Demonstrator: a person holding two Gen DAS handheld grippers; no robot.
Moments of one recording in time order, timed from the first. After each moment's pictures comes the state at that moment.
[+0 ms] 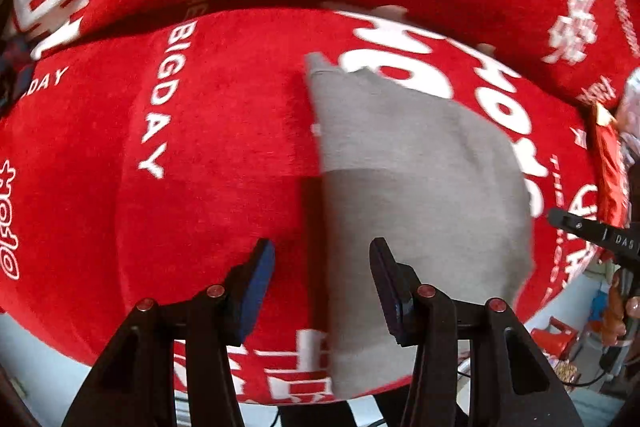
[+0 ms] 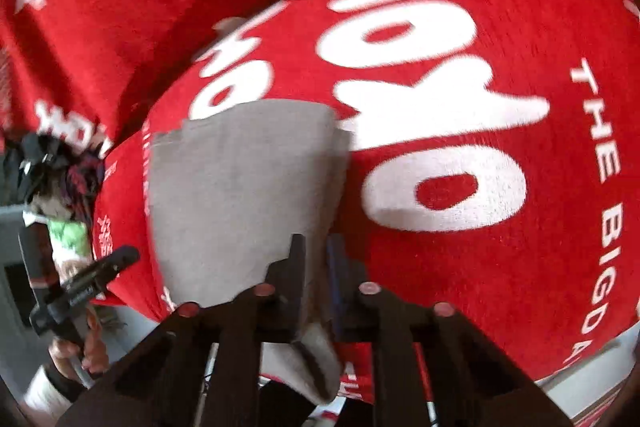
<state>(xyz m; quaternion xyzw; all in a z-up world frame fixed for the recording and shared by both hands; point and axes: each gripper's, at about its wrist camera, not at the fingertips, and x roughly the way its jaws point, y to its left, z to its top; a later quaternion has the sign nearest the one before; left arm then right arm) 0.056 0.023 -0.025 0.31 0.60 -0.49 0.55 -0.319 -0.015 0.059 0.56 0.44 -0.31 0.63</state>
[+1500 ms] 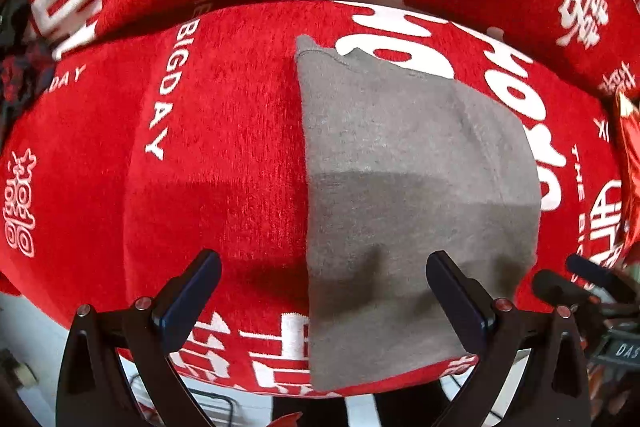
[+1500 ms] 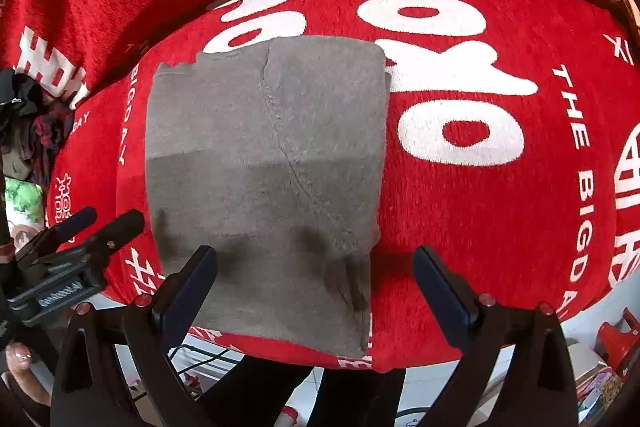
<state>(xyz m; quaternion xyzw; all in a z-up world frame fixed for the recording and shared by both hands) 0.016 0.021 -0.033 0.34 0.59 -0.44 0.58 -0.288 0.041 0.064 0.50 0.52 -0.36 0.59</state>
